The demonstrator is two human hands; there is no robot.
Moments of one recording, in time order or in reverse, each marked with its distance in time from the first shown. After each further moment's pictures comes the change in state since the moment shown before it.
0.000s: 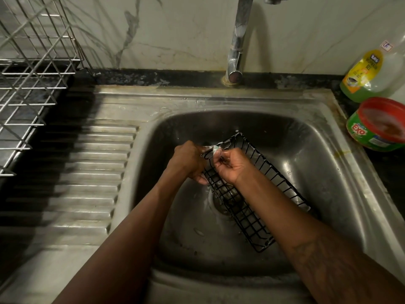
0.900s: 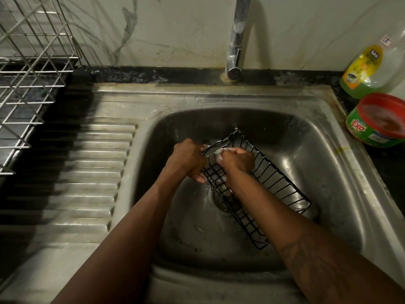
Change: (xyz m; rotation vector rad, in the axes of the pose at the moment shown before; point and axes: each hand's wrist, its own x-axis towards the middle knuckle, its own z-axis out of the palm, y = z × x) left_hand -0.004 0.002 0.003 -0.054 -0.004 -0.065; right_hand 0.022 0.021 -0.018 -0.636 0.444 -0.510
